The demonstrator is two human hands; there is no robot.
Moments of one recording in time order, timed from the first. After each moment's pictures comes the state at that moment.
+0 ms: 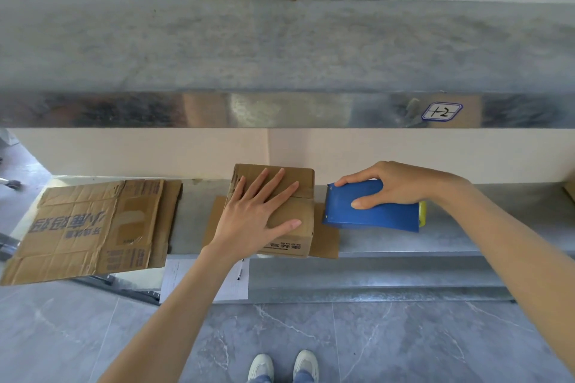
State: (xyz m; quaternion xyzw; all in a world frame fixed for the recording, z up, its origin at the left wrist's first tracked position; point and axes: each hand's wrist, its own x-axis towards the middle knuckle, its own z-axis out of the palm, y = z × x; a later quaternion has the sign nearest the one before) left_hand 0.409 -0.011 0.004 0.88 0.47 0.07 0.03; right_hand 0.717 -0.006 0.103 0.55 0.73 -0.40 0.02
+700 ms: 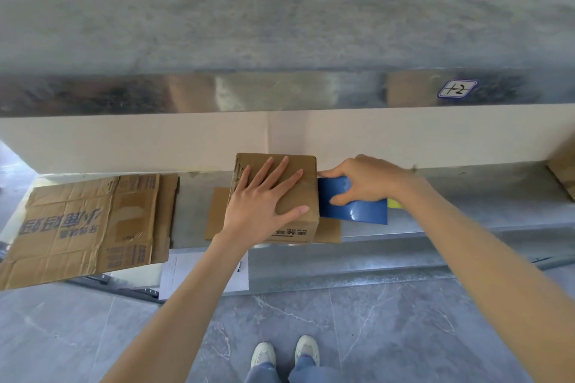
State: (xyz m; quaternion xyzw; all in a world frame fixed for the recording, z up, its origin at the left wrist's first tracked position) left_hand 0.414 -0.012 0.009 0.87 0.48 0.08 0.05; right_hand 0.659 -0.011 0.087 0.61 0.74 -0.26 0.09
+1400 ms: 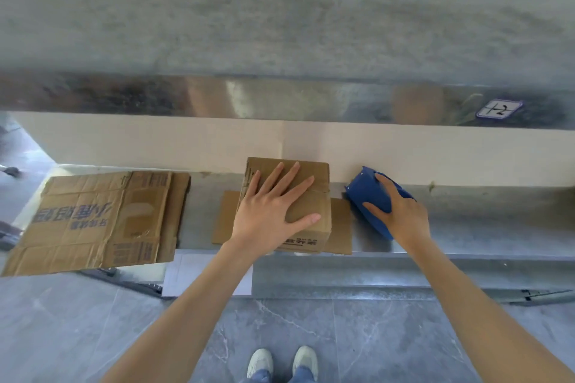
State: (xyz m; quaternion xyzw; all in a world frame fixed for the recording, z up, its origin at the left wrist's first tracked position) left_hand 0.416 -0.010 0.003 0.86 0.49 0.11 0.06; right_hand 0.717 -0.030 -0.044 0.77 0.62 -0.08 -0.10
